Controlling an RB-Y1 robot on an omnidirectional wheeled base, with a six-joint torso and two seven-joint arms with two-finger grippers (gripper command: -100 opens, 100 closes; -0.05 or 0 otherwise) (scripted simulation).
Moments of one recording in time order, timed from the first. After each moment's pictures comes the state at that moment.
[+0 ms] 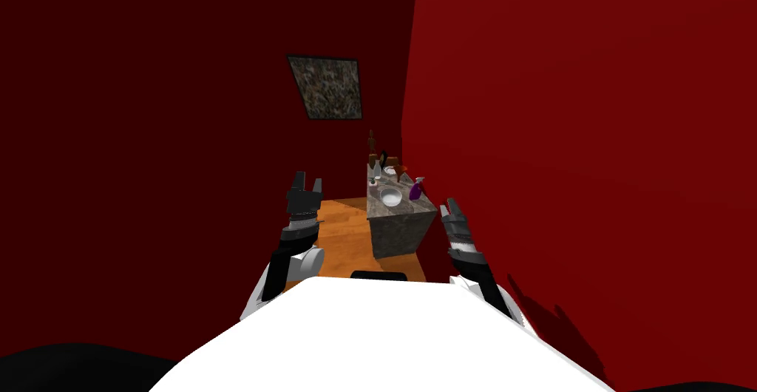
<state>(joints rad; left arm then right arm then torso) 0.46 0.03 -0.03 -2.36 0.03 -0.44 0.00 0.60 -0.14 -0.02 -2.19 0.03 -0.44 0.06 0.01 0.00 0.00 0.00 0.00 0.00</state>
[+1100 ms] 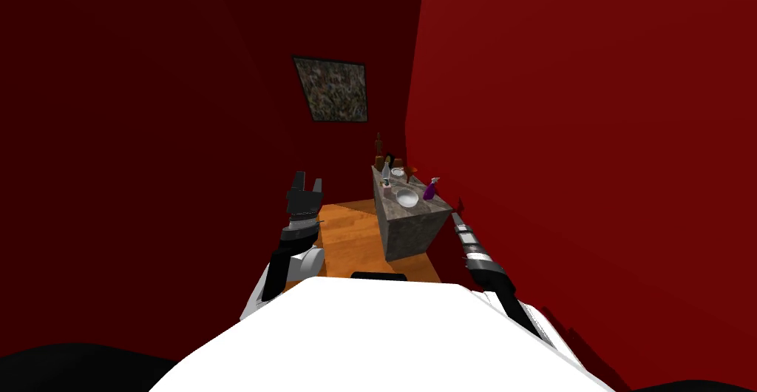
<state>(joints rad) 0.46 0.03 -0.03 -2.36 0.03 -0.44 0.00 0.66 -0.19 -0.18 -2.11 0.11 -0.18 0.26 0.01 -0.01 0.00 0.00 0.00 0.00</state>
